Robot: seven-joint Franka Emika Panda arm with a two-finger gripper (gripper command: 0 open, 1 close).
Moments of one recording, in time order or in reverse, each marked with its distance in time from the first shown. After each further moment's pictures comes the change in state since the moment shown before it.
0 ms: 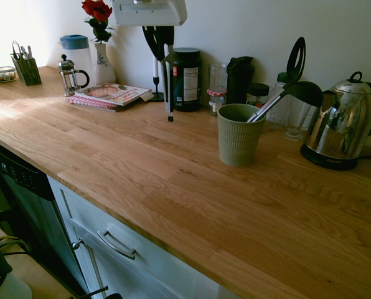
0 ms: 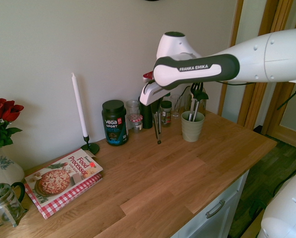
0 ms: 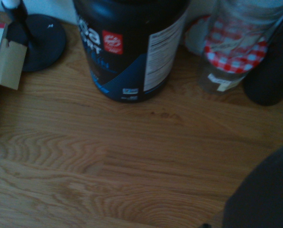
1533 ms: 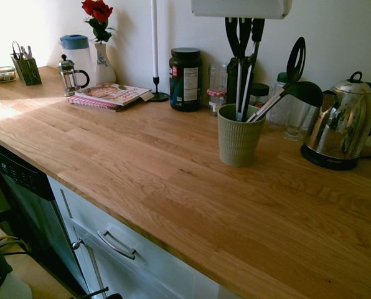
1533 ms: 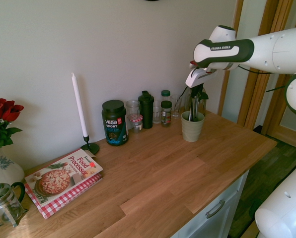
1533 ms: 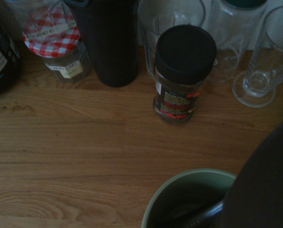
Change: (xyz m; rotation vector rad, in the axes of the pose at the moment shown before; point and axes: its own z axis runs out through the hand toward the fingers) arm 0.109 0.192 0.014 0.012 0.002 0.129
